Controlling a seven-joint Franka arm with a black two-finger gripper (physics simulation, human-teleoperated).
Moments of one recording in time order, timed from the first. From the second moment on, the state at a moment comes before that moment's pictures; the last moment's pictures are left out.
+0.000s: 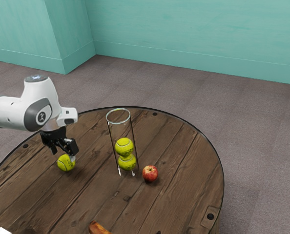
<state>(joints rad) 0.29 0.04 -0.08 -2.34 0.02 2.38 0.21</state>
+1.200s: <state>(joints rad) 0.37 0.19 -0.10 -2.31 0.01 2.52 0.31</state>
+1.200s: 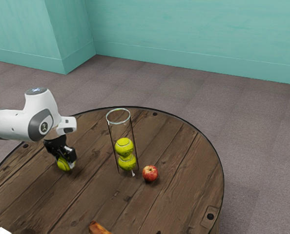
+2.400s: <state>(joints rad) 0.34 -0.09 -0.41 -1.90 -0.08 1.98 0.30</state>
